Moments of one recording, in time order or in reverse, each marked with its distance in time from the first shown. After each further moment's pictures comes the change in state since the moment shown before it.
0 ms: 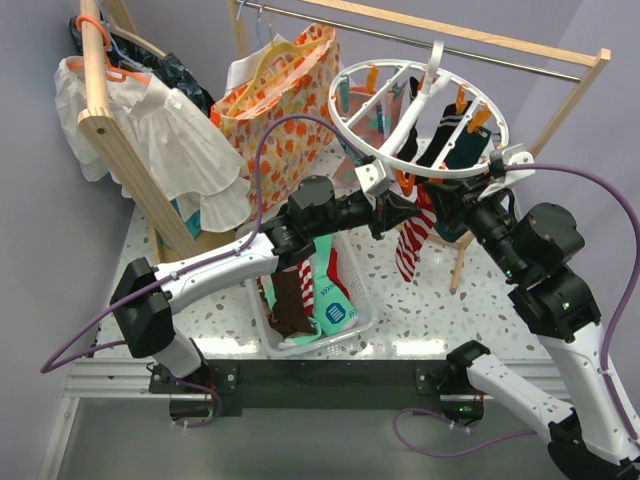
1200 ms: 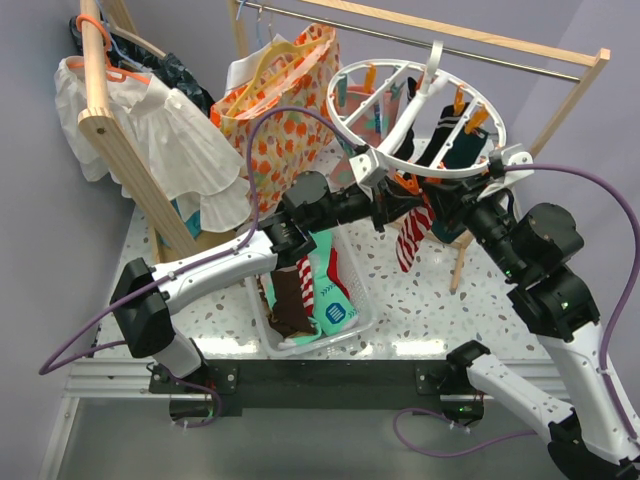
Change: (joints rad) left arm 0.000 0.000 0.040 0.070 0.011 -0.046; right arm 0.000 0.000 -0.005 0.011 -0.019 0.005
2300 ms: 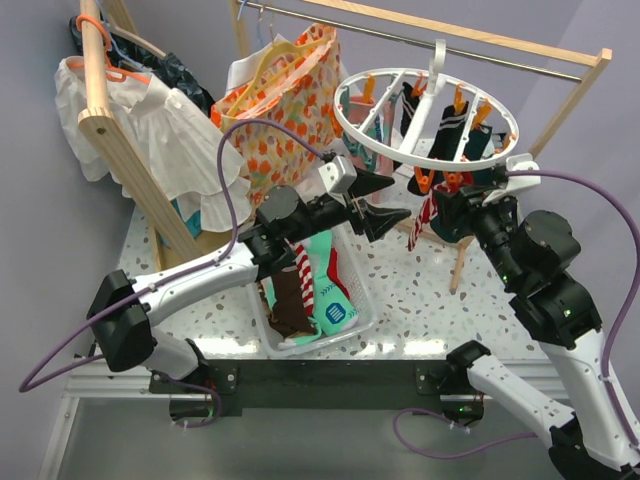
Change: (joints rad) left arm 0.033 -0.132 -0.202 0.137 -0.063 -0.012; right arm 0.002 -0.039 -0.027 -0.077 0.198 -0.031
